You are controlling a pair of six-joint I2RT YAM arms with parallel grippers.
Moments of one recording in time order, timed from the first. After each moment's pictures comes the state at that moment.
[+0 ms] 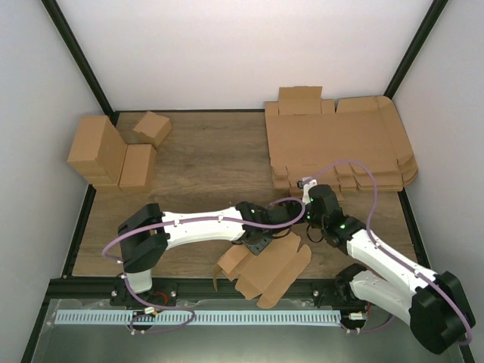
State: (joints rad) left arm -1.23 1.84 1.35 -0.95 -0.22 -0.41; right arm 0.53 0.92 0.44 -0.15 -0.07 0.41
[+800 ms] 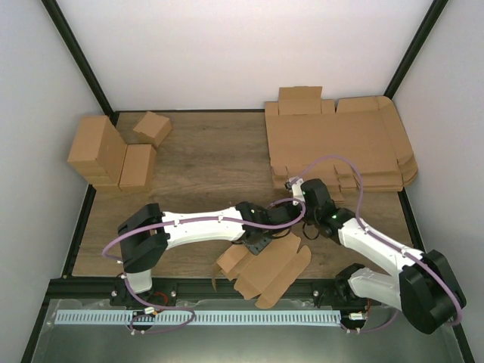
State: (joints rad) left arm -1.23 1.84 1.35 -0.96 -0.23 -0.39; right arm 0.53 1.09 0.50 -0.15 -0.20 0.26
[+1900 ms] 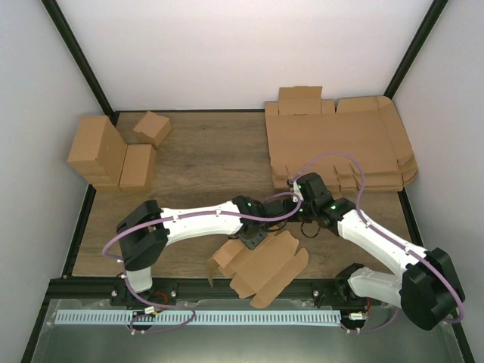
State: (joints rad) left arm -1.17 1.84 1.35 -0.97 -0.23 -0.36; right arm 0.56 1.12 0.66 -0.43 -0.24 0.50
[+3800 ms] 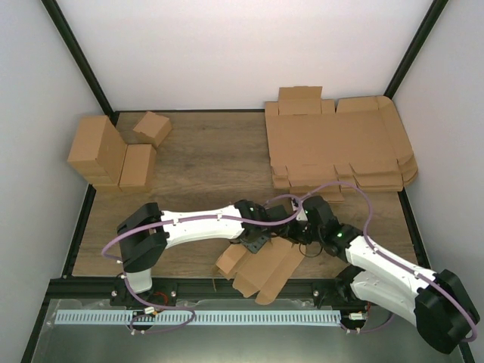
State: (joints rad) left arm -1.22 1.83 1.36 -0.99 -0.23 -0.46; right arm 0.63 0.91 0.37 -0.19 -0.40 0.96
